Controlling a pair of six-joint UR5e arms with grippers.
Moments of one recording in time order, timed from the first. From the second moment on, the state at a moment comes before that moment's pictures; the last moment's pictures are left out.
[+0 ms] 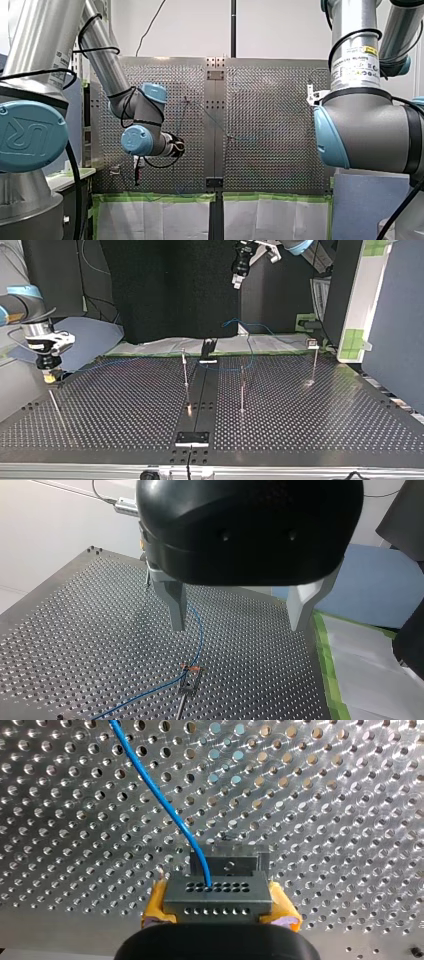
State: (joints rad) left arm -0.70 -1.79 -2.44 -2.25 -1.98 -1.81; right arm 1.46 -1.13 1.54 -0.37 1.08 1.51
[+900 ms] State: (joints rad) left arm -0.70 -1.79 -2.44 -2.25 -1.98 -1.81; right arm 1.47 -1.10 1.49 -0.38 1.08 1.51
